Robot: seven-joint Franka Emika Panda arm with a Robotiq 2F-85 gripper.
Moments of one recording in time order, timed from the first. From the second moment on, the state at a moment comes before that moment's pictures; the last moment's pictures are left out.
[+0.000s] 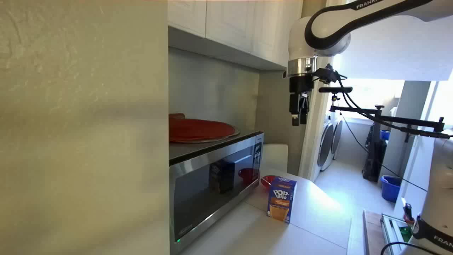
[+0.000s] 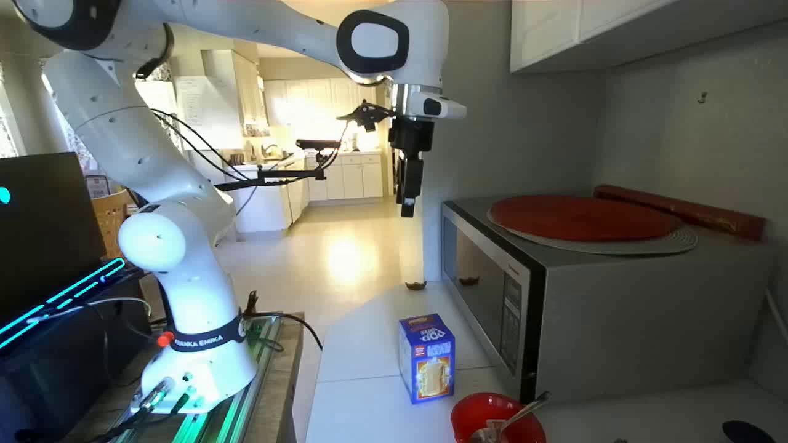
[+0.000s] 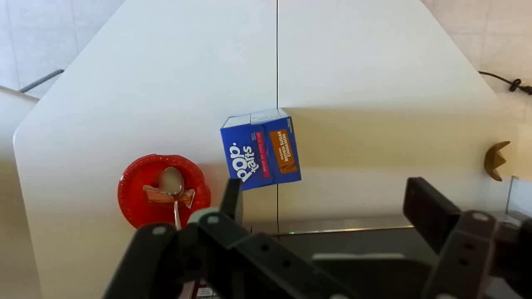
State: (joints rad) arm -0.05 -0.41 -0.04 -2.30 0.01 1.77 0.00
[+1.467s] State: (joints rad) arm -0.05 -0.33 -0.13 -2.33 0.05 1.93 -0.20
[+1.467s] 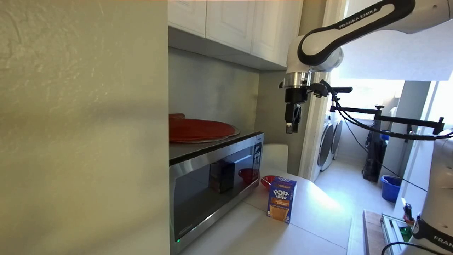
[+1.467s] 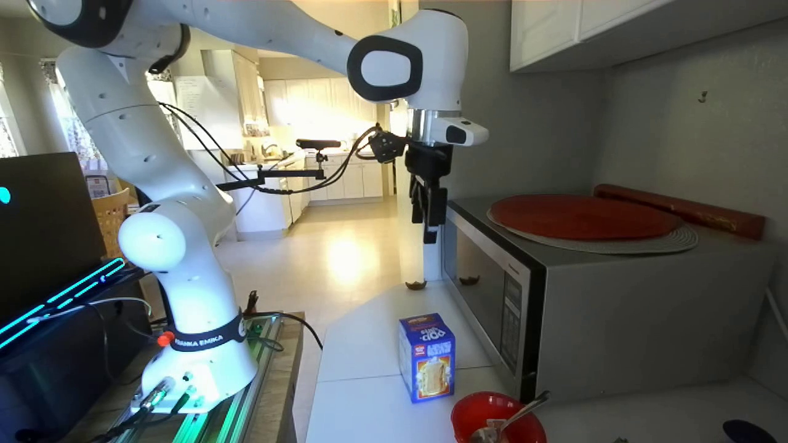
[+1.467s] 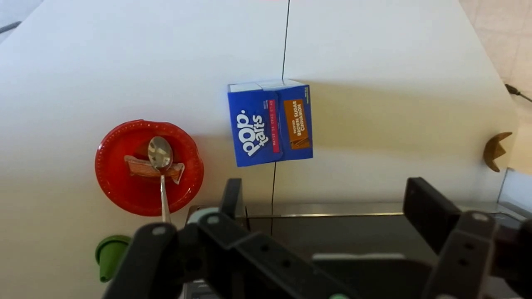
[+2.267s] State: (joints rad) arm -0.05 -0.32 -0.14 -2.33 0.05 1.93 -0.20
